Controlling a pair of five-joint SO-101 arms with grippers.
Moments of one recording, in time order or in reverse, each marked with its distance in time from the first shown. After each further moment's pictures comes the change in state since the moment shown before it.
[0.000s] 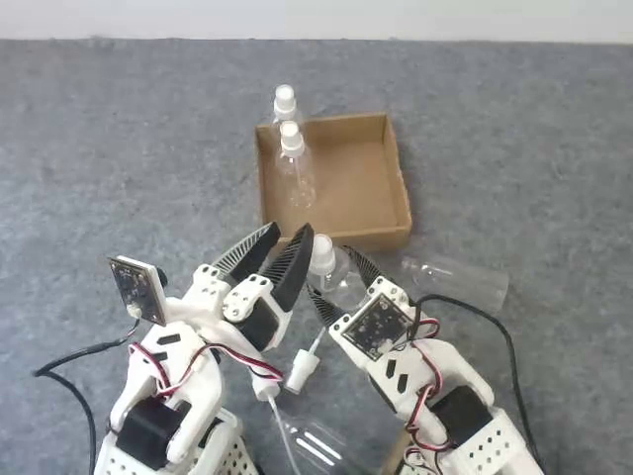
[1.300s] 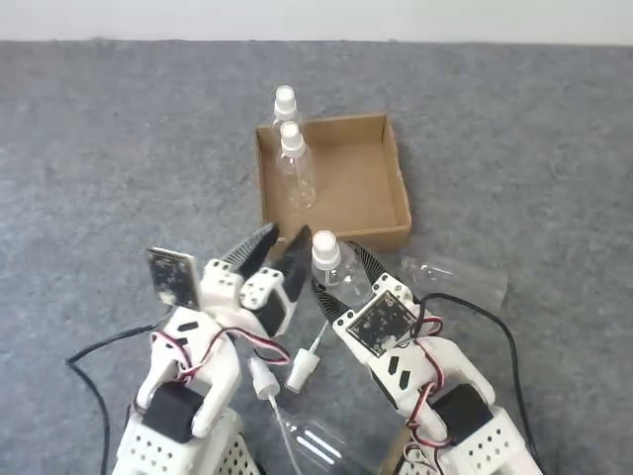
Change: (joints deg) left arm -3.1 0.1 11.8 -8.3 -6.8; right arm 1.7 -0.1 -0.2 -0.1 -0.1
